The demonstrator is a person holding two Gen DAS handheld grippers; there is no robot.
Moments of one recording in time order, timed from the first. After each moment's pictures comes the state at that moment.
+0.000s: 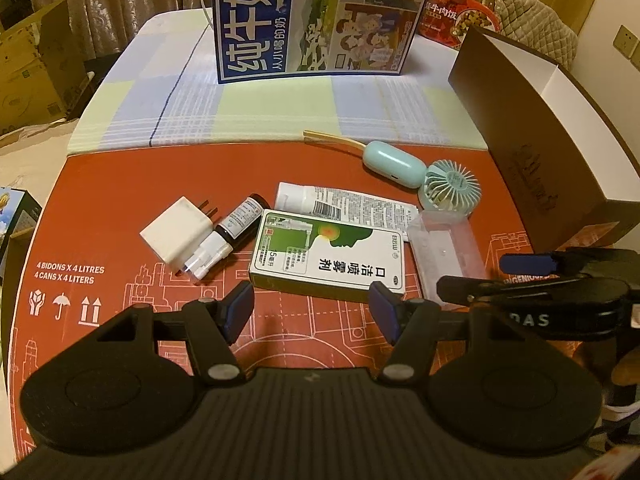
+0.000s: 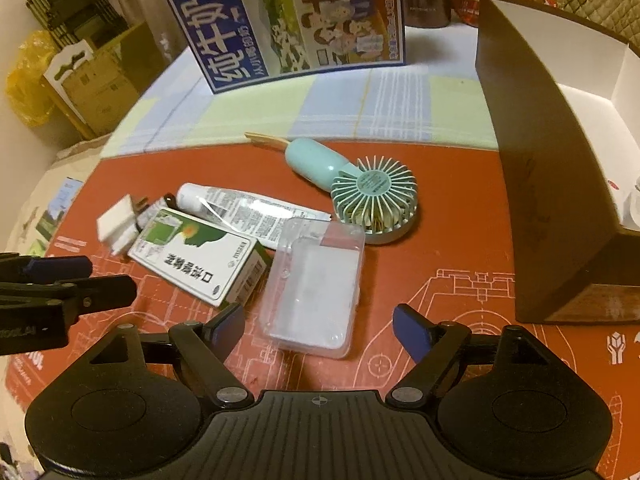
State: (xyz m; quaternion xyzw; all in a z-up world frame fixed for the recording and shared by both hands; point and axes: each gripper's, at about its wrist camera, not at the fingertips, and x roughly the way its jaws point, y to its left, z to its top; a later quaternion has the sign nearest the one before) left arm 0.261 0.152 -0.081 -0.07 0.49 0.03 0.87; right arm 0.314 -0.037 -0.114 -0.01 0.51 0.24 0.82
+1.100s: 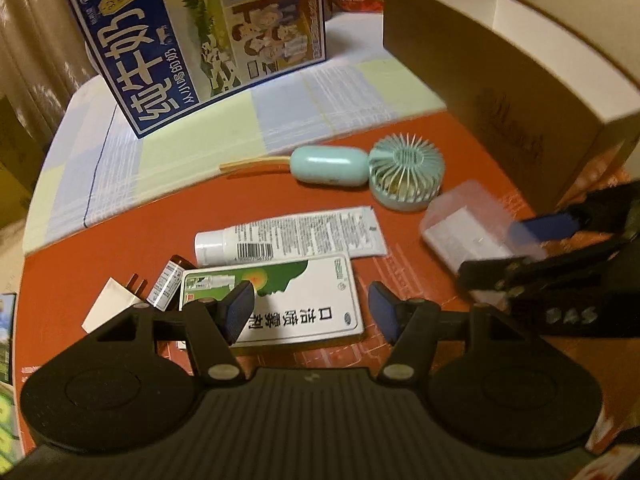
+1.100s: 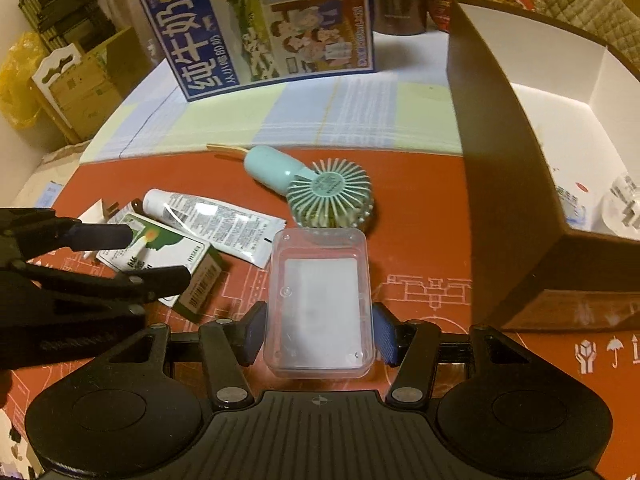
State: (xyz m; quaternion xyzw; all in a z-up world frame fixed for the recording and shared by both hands) left arm 0.301 0.086 -0.112 0.07 0.48 -0.02 0.88; right arm 0.317 -0.069 -0.112 -0.02 0.50 0.23 0.83
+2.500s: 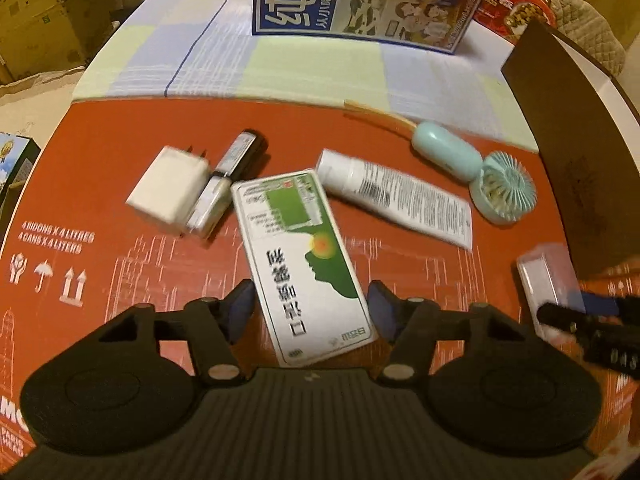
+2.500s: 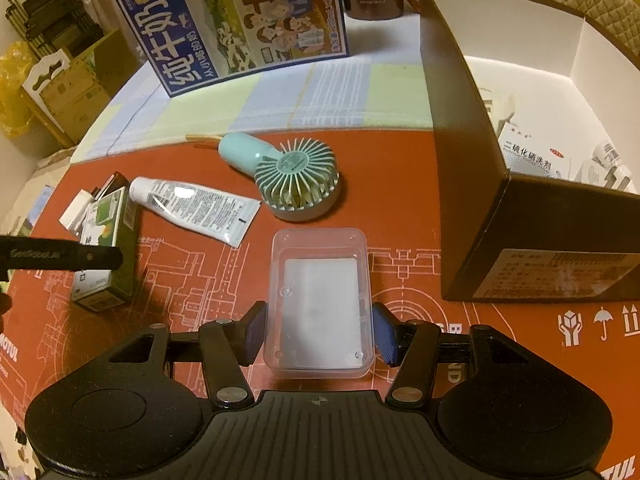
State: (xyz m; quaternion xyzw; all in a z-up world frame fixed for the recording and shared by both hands) left arm 0.276 0.171 -0.121 -0.12 0.53 0.08 0.84; right arm 0.314 -0.092 -0.117 -0.01 0.52 0.22 0.83
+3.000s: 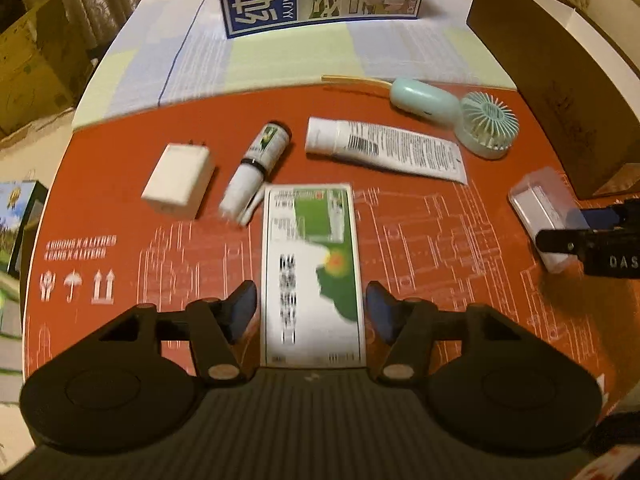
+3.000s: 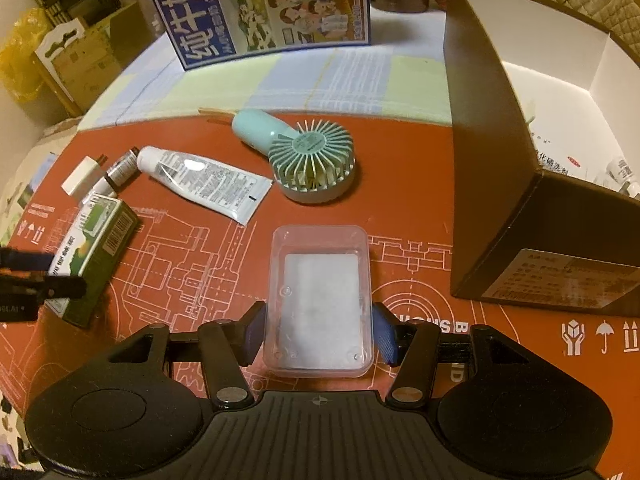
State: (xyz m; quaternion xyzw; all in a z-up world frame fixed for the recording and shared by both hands) left arm 0.255 0.159 -0.119 -0.02 0.54 0.05 0.84; right arm 0.313 -0.083 -0.126 -0.05 0.53 0.24 0.82
